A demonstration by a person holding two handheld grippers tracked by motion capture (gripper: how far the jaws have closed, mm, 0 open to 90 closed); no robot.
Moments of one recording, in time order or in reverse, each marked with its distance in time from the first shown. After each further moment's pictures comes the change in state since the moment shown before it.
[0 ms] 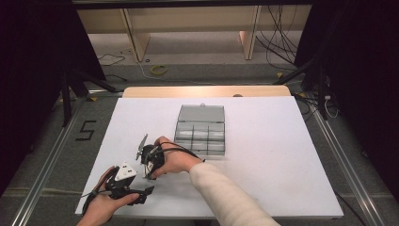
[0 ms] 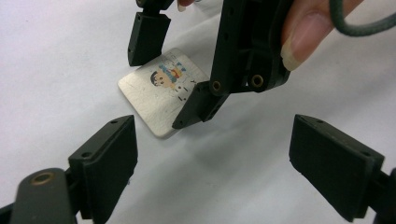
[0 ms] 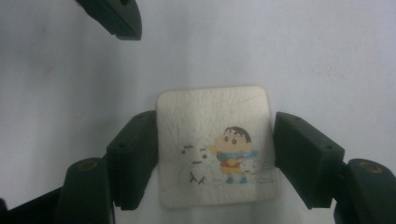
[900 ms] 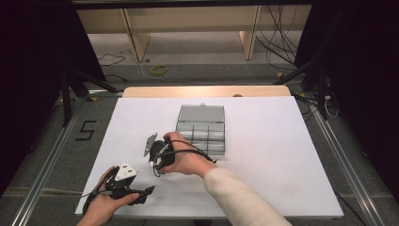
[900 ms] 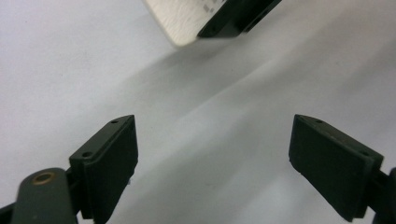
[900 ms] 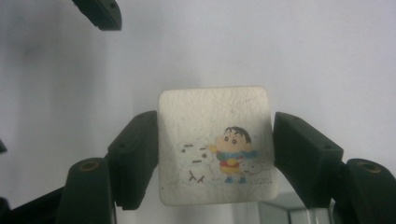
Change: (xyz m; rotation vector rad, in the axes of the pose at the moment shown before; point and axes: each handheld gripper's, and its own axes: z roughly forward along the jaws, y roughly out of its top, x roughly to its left) left arm -0.001 0.000 0.001 -0.006 0.000 -0.007; right arm 0.014 -0.016 -0.056 -0.045 -0.259 -0.059
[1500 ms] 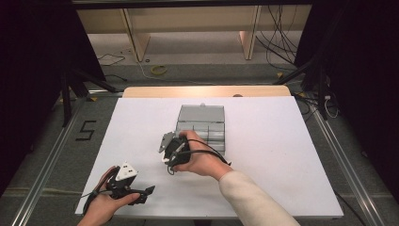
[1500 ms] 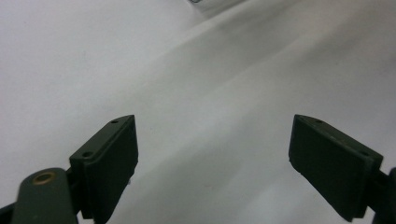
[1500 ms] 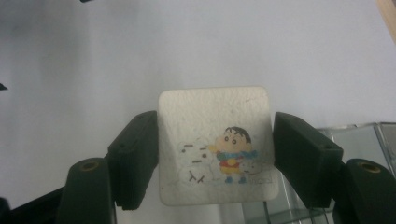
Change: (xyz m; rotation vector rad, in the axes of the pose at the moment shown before) left arm 0.000 0.001 0.000 0.007 -0.003 0.010; right arm -0.005 -0.033 -0.029 -0.036 -0.065 0.075
